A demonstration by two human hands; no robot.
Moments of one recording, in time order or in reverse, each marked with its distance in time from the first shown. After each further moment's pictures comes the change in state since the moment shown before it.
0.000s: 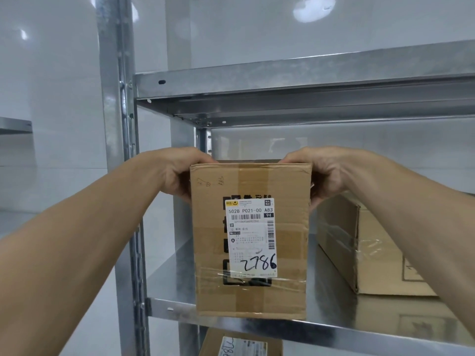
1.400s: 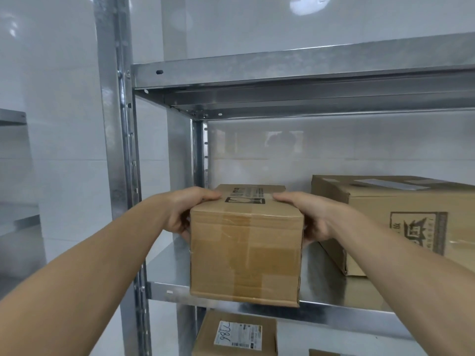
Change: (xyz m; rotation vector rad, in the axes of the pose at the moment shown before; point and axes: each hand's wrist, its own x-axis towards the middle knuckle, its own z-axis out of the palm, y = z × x) left_hand 0.003 -0.075 0.034 -0.043 -0.055 -0.211; right_hand 0.016 0.088 0.034 0.181 0.021 0.155
